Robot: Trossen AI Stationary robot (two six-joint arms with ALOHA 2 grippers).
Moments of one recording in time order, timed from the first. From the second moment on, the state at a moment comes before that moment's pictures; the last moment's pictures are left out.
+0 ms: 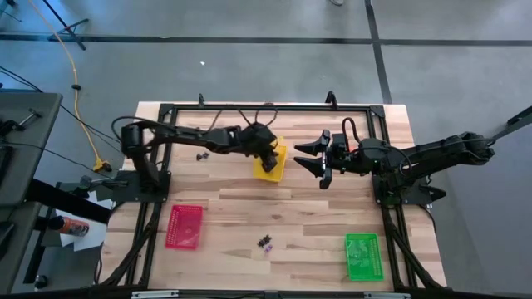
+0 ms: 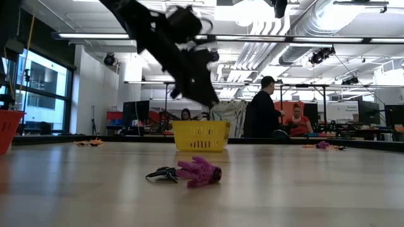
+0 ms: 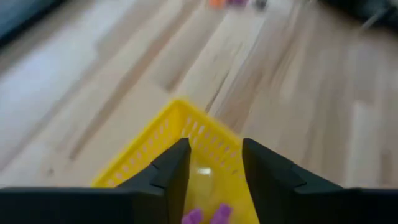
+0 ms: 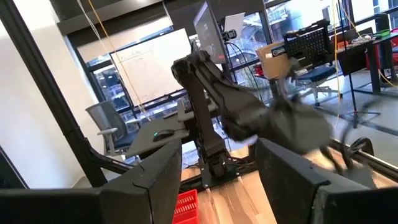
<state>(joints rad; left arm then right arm) 0.24 1.76 1.12 -0.07 -0.03 -0.26 0.12 1.07 0.72 0.49 0.23 0.31</state>
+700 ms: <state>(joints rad) 0.15 1.02 1.11 -0.04 0.04 -0.17 0.12 1.07 0.72 0.54 0.23 0.25</state>
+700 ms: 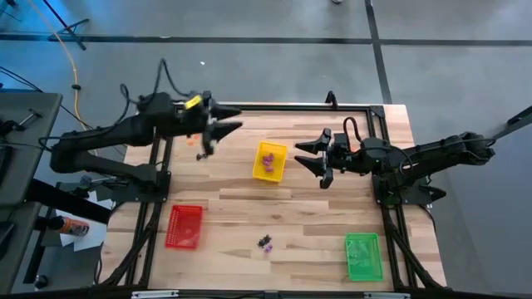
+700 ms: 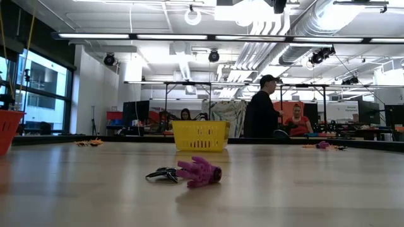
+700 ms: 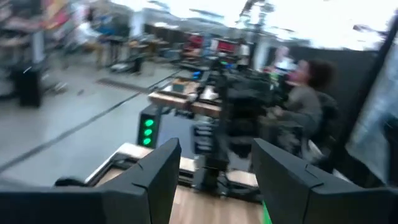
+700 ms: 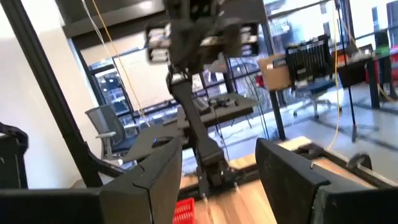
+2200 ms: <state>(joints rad) -0.06 0.98 0.70 0.36 -0.15 -0.16 0.12 1.07 0.72 0.56 0.25 0.24</state>
